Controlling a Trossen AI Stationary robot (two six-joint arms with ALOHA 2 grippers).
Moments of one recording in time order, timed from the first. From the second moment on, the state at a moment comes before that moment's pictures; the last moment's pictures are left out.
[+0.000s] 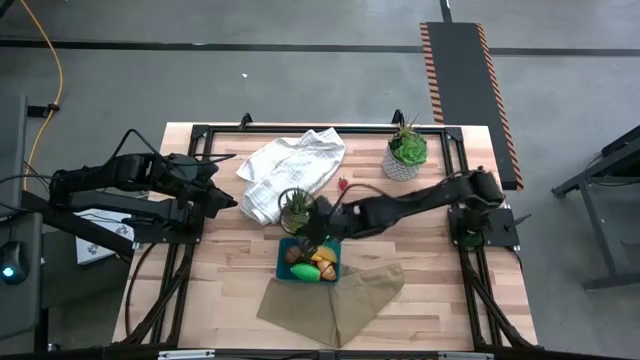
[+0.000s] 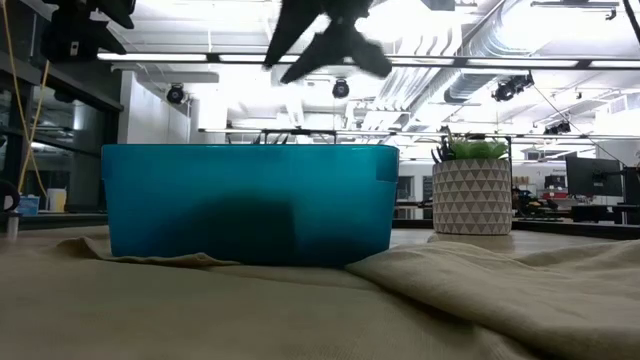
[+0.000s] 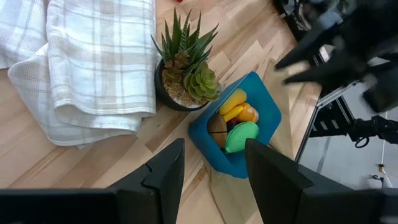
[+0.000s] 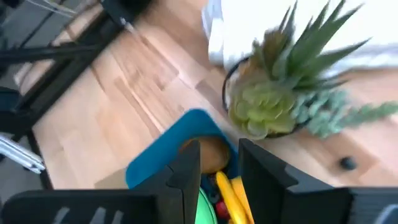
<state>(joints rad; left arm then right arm) 0.15 0.63 0.89 -1.00 0.02 -0.90 0.21 1.90 1.64 -0.59 0.29 0.92</state>
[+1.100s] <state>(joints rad) 0.15 0.65 0.89 -1.01 0.01 -0.90 -0.21 1.95 1.64 -1.02 0.31 1.06</state>
